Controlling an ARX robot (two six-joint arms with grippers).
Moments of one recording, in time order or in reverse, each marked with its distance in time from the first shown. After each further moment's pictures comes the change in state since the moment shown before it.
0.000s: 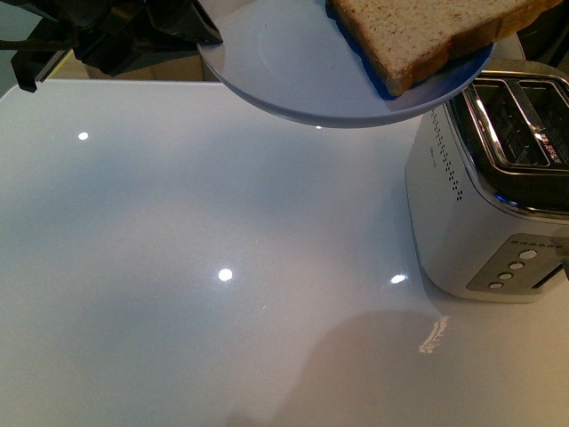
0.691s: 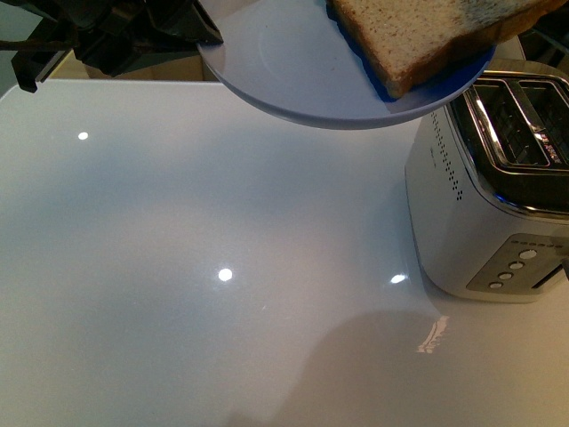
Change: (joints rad) left arm 0.000 0.000 0.000 0.000 0.000 0.000; right arm 0.047 0.155 0.049 0.161 0.003 0.116
